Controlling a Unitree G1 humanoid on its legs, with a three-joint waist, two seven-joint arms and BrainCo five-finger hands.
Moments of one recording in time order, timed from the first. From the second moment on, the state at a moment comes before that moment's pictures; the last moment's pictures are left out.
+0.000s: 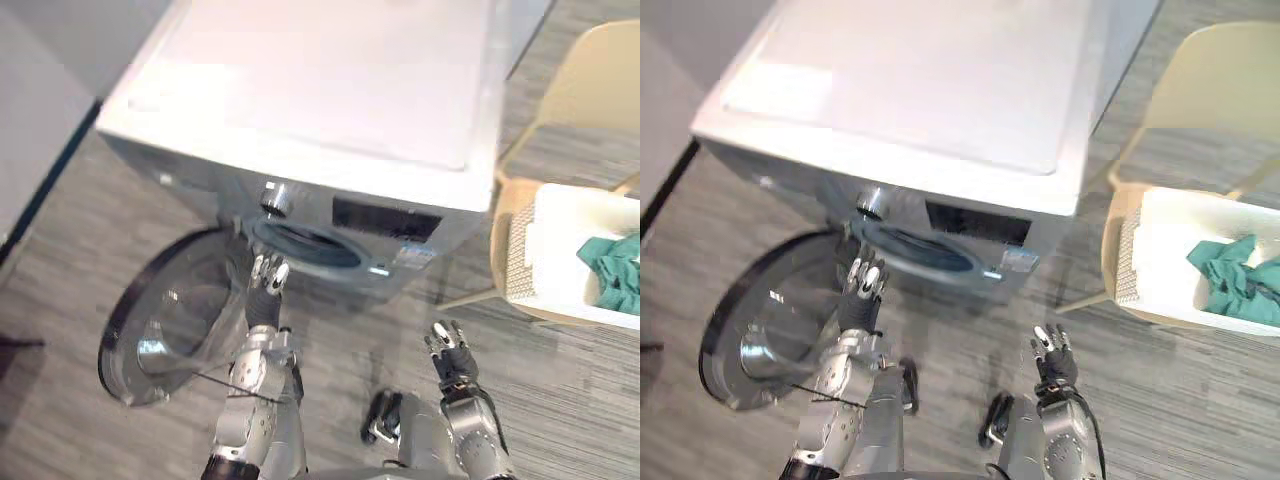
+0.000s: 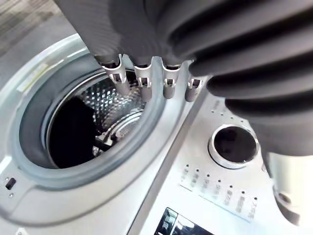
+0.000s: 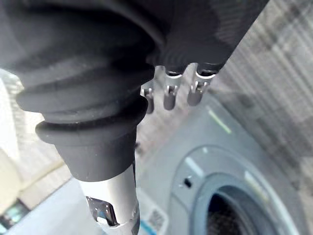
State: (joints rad) left arm 0.16 0.00 -0.16 -0.06 -0.42 -0.13 0.18; right arm 0.18 -0.07 0.01 0.37 0.95 -0.19 -0.02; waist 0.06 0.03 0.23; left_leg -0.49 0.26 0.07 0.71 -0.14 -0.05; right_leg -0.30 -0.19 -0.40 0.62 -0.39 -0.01
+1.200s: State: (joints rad) left arm 0.27 -0.06 -0.09 0.16 -0.30 -0.05 0.13; right arm -0.06 -0.14 -0.20 0.01 0.54 -0.22 -0.21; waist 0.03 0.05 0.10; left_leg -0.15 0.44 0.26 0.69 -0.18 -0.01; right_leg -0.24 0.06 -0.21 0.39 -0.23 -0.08
